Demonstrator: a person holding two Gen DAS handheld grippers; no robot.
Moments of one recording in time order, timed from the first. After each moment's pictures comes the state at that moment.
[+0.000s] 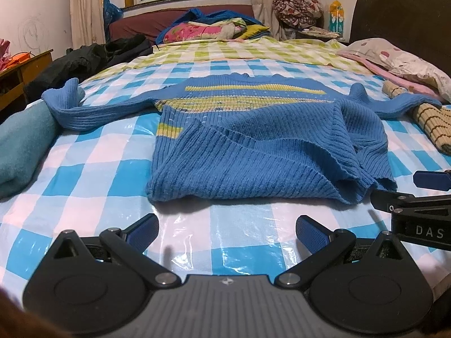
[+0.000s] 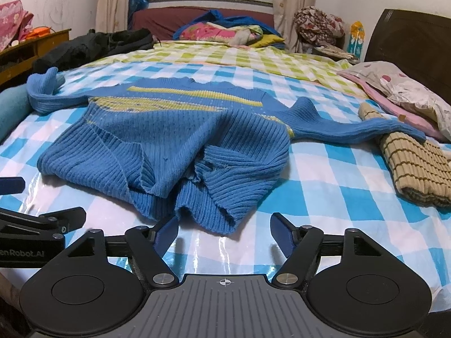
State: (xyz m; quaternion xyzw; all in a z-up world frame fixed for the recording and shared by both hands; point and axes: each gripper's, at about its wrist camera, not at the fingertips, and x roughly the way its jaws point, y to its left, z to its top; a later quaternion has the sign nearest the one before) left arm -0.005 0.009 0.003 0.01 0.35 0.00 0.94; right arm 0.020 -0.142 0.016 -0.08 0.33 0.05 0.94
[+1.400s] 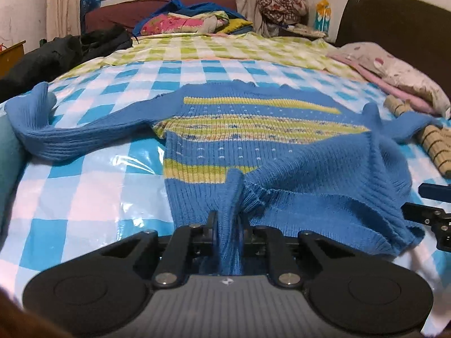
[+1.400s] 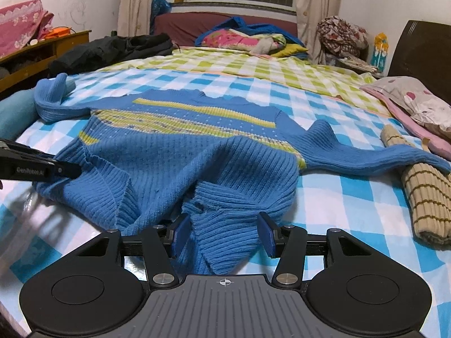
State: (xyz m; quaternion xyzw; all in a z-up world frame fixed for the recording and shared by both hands) left arm 0.074 0.066 0.013 -0.02 0.36 -0.07 0.93; right arm 0.066 -0.158 0.025 -0.09 0.31 0.10 0.94
